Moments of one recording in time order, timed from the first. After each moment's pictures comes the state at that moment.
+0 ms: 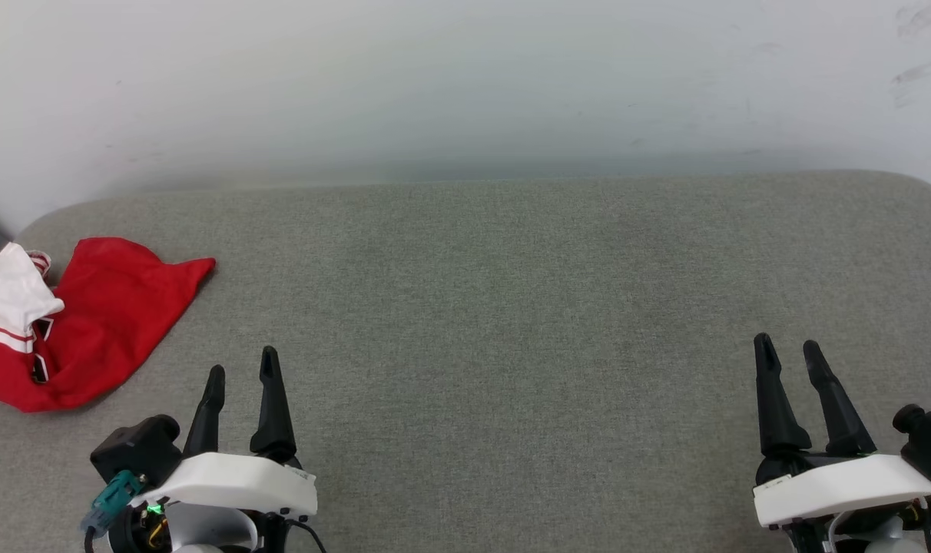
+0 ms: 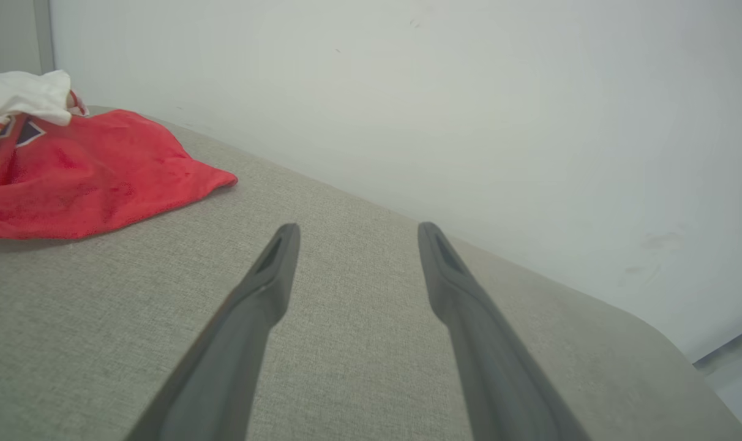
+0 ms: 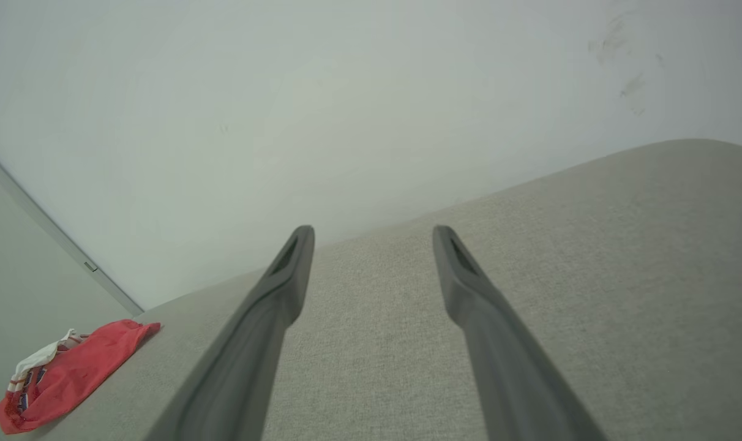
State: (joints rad) left arm -0.02 0.07 -0.04 0.04 -0.51 0.11 -0.14; right arm -0.01 -0.05 -0.03 0.04 0.48 0.13 -0.14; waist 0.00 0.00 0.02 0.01
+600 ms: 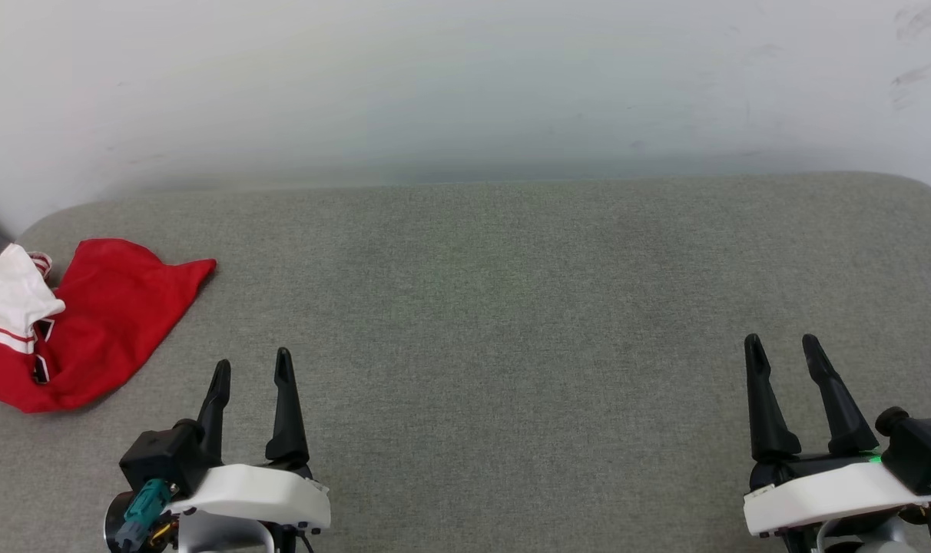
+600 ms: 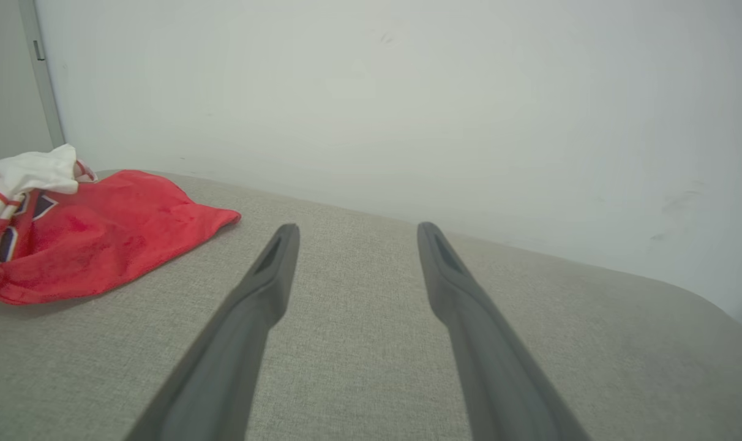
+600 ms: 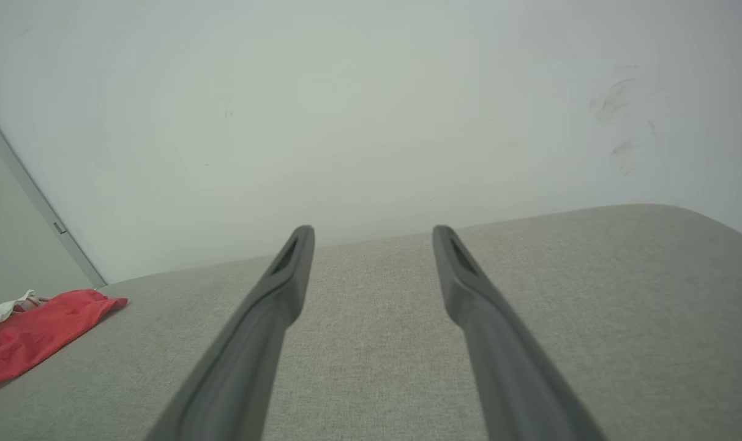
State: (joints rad) left arm -0.01 0.08 -0.08 0.02 -0.34 0.11 -0.18; right arm 0.00 -0.05 -0.01 0.01 0.30 0.13 -0.19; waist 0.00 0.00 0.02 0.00
